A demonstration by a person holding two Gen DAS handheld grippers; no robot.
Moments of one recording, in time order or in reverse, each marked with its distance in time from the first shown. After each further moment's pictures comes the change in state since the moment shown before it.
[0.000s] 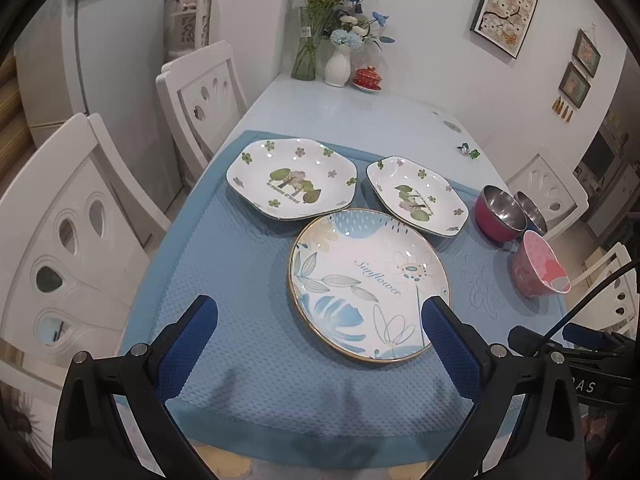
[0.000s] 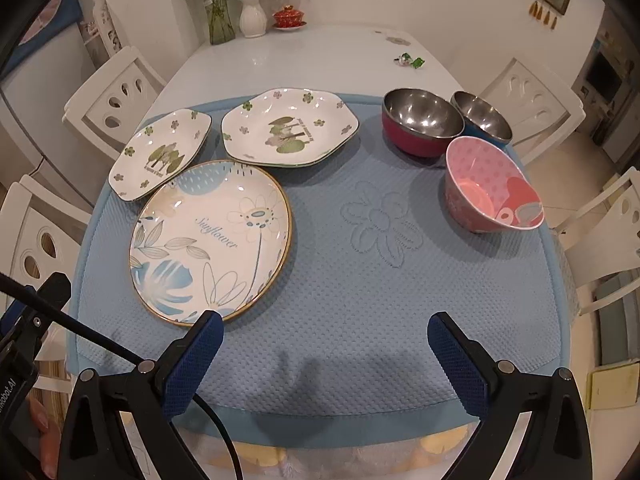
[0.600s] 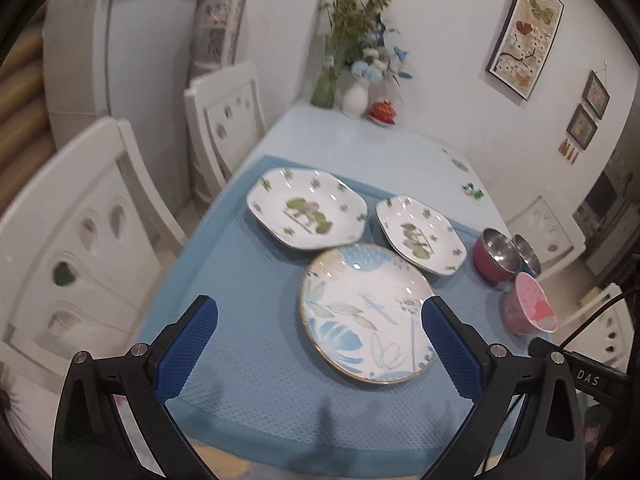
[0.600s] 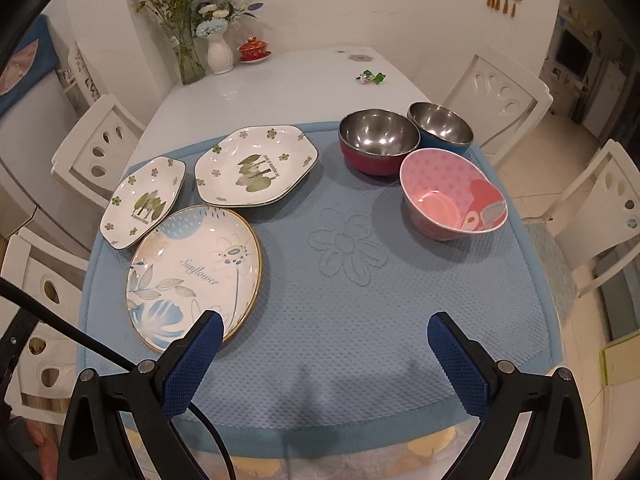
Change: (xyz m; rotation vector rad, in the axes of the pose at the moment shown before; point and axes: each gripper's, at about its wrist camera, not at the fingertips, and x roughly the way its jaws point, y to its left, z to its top) left arm -0.024 0.011 0.006 -0.094 -0.083 -0.011; right arm -0.025 -0.032 0.007 0.120 -0.089 -0.019
